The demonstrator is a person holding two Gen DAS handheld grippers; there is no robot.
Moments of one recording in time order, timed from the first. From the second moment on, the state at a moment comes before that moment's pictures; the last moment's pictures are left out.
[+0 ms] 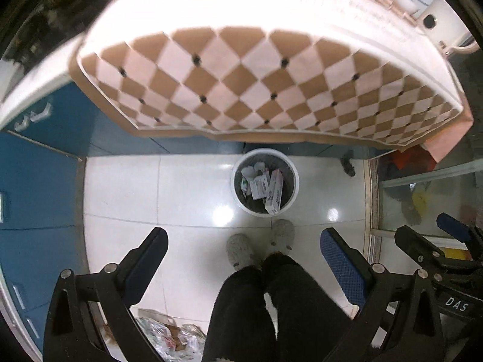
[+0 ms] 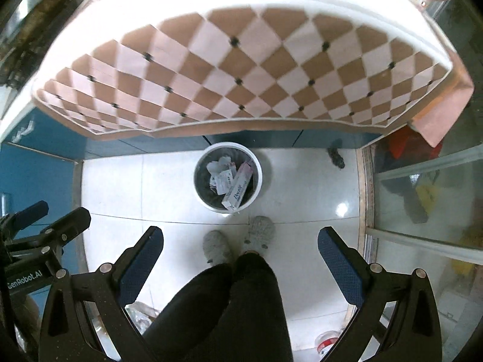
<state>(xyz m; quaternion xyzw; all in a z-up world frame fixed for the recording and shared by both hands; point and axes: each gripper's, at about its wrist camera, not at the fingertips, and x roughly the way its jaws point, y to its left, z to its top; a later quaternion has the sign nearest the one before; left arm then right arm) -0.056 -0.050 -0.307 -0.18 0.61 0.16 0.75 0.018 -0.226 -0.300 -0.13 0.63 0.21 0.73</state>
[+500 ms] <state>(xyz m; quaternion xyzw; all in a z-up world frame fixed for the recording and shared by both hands) 0.067 0.017 -0.198 -0.14 0.50 0.25 0.82 0.119 -0.215 -0.166 0.00 0.57 0.24 0.79</state>
